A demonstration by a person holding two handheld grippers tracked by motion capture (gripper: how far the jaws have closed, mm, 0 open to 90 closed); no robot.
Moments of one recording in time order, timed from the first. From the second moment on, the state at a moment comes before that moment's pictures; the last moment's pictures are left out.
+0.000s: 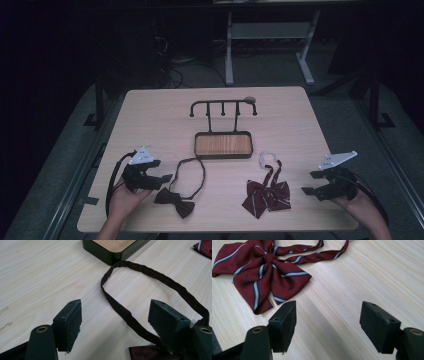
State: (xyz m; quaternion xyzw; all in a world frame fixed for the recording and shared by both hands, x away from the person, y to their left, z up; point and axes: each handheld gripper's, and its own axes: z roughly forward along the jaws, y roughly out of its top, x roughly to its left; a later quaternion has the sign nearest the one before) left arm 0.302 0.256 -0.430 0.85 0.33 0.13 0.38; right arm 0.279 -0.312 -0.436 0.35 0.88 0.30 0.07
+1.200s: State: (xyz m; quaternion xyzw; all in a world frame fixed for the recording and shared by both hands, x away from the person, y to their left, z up) left arm 0.299 0.255 -0.429 0.86 0.33 0.13 0.38; right arm 0.283 -0.280 -0.417 0.32 0.90 0.29 0.08
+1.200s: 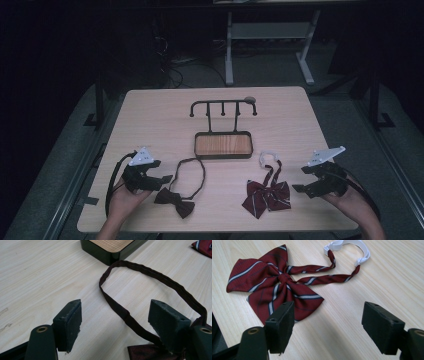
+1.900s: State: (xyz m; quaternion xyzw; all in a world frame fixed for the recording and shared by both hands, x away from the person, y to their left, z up) left arm 0.299 0.257 -0.428 0.86 0.33 0.13 0.38; right arm 0.305 -0.251 -0.398 0.31 0.91 0.26 0.08
